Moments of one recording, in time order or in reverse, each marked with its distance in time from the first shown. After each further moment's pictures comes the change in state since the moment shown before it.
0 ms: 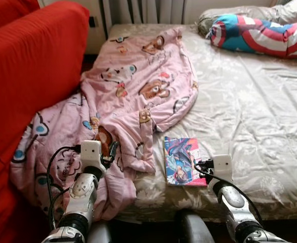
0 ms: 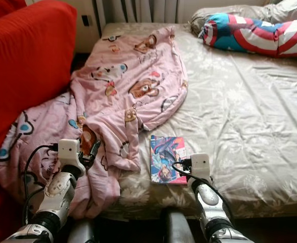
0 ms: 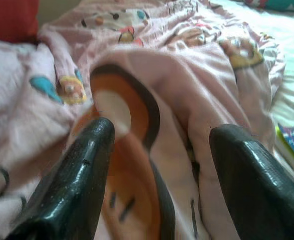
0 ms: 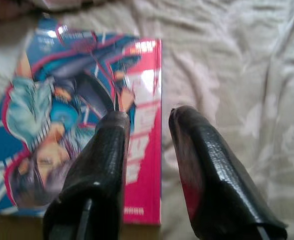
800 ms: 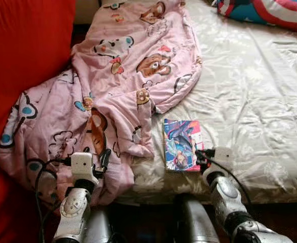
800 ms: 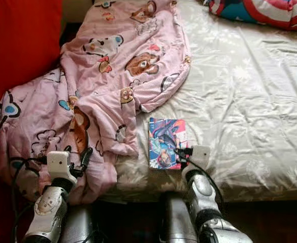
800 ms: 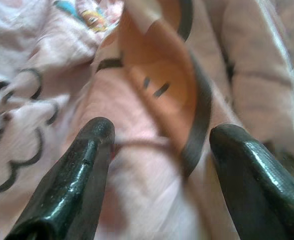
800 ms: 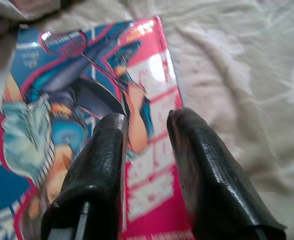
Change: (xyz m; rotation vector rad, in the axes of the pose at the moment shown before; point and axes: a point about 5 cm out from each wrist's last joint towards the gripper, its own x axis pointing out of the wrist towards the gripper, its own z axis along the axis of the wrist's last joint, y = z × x) left arm -0.031 0.012 0.003 0.051 -0.043 0.043; right arm 0.017 0.013 0.038 0.265 -0.114 -0.033
